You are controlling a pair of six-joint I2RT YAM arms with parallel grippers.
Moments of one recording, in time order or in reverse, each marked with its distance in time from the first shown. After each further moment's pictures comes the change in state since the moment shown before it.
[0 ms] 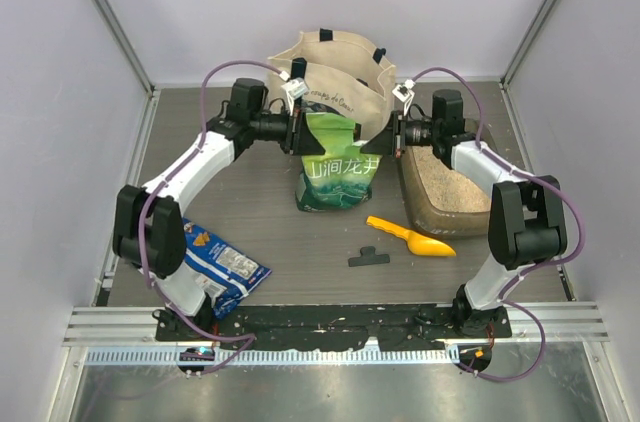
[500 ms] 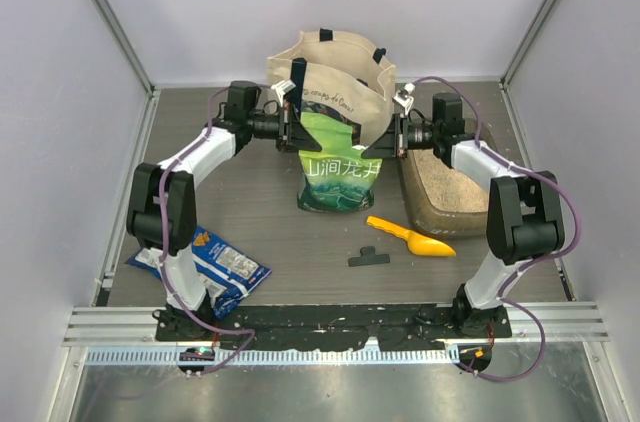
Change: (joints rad) left arm 0.089 0.153 -0.011 0.180 0.223 -0.589; right arm -0.026 0.027 0.000 -0.038 -0.080 0.288
